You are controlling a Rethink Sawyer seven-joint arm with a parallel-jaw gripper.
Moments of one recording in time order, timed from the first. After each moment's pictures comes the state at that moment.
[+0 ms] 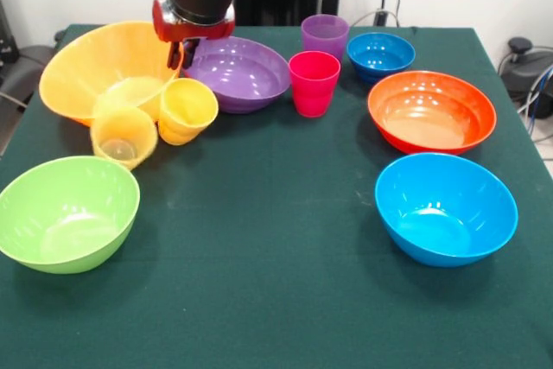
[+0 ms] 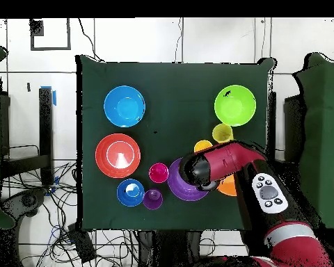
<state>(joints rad) -0.57 -0.60 0.30 1.71 -0.88 0.80 1.70</state>
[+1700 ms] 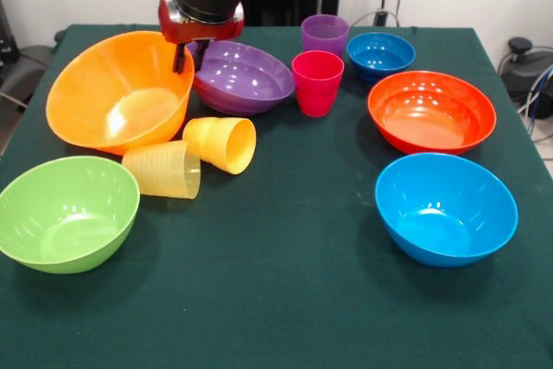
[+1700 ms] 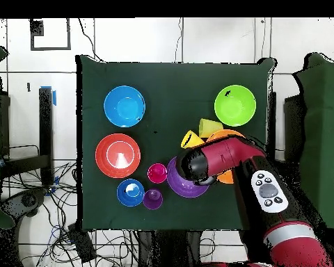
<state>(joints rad) -0.57 -0.62 0.33 1.70 -0.86 0.80 1.70</state>
